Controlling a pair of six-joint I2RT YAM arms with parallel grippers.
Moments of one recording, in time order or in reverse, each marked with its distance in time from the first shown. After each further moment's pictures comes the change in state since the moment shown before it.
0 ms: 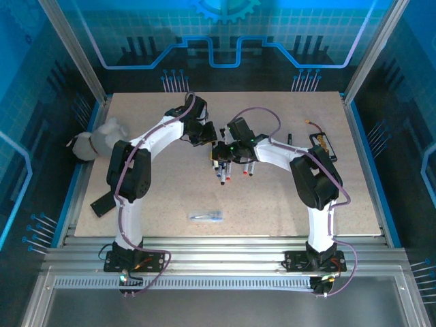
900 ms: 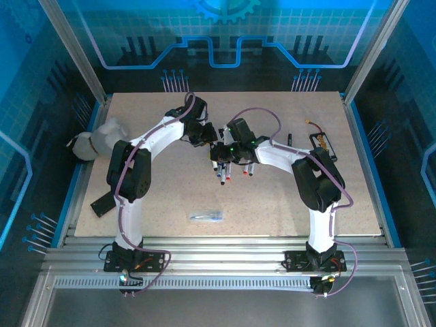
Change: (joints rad) left arm 0.000 0.001 -0.005 -0.003 -0.008 -0.015; right arm 0.011 -0.035 -0.046 0.050 -0.027 -0.010
